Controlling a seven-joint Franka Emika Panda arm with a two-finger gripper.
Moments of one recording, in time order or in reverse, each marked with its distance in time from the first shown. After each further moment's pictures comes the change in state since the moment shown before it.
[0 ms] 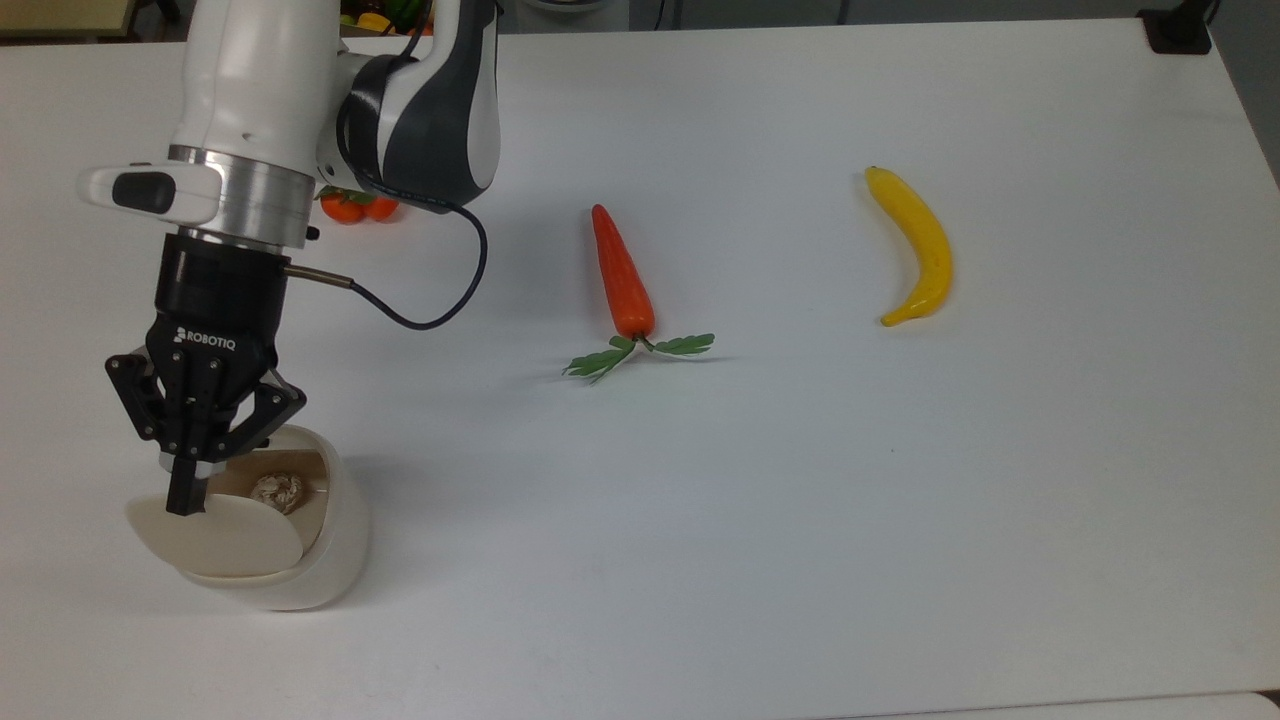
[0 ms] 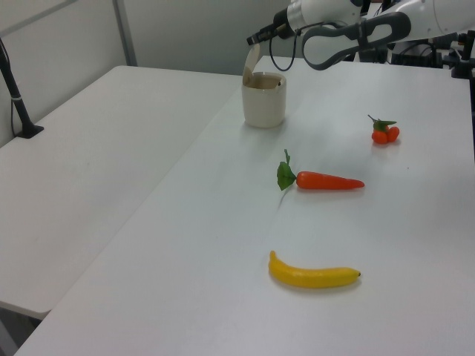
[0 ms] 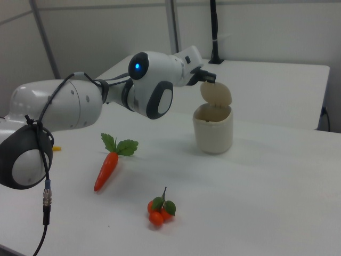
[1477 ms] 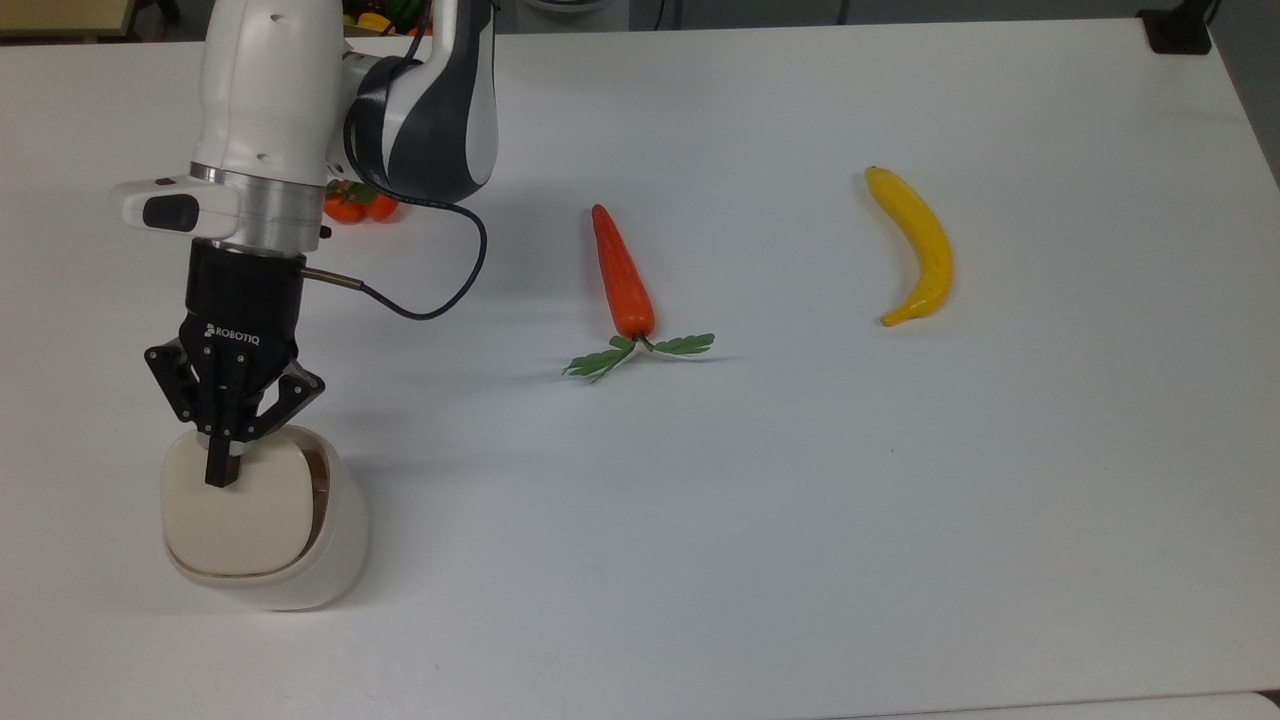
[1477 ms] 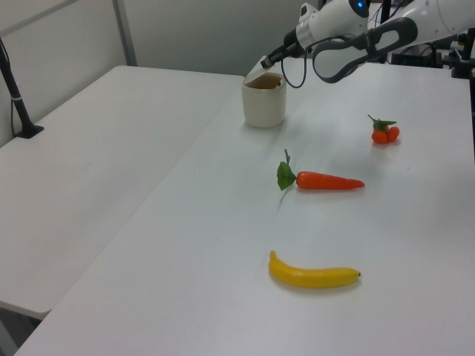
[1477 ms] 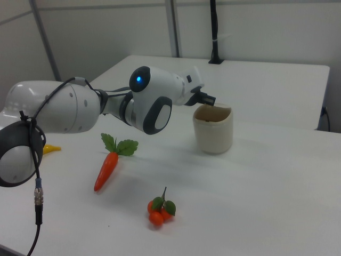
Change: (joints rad) arm -0.012 -0.078 -0.004 -0.213 -0.009 0.000 -0.002
